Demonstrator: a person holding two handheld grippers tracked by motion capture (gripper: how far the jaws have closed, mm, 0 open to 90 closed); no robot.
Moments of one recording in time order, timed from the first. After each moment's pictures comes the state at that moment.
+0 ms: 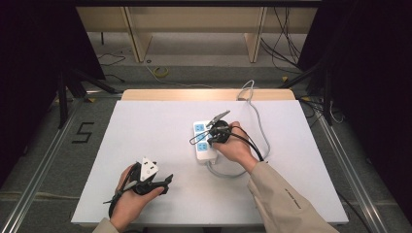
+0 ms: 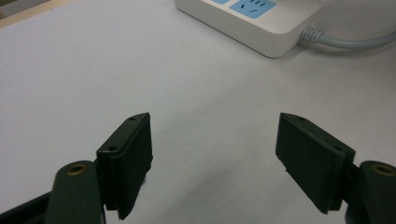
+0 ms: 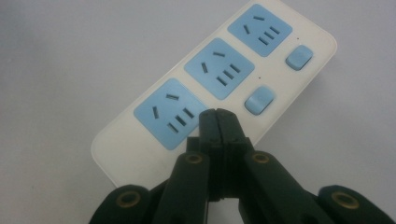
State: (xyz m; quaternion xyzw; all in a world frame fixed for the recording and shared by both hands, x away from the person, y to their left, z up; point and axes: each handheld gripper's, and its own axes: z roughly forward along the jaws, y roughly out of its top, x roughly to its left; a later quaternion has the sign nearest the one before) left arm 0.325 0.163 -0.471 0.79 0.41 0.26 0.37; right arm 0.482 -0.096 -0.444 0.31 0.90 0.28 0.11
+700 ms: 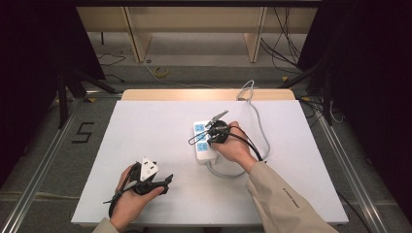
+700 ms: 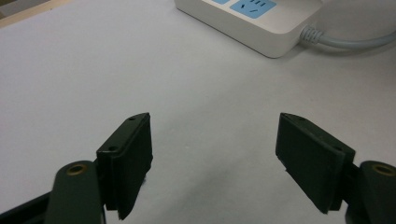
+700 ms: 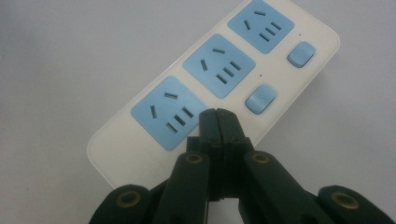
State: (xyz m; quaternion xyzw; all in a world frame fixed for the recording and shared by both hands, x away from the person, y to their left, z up) left arm 0.326 0.162 -0.471 0.79 0.41 0.26 0.37; right arm 0.483 -0.092 -0.446 0.32 0.90 0.27 0.11
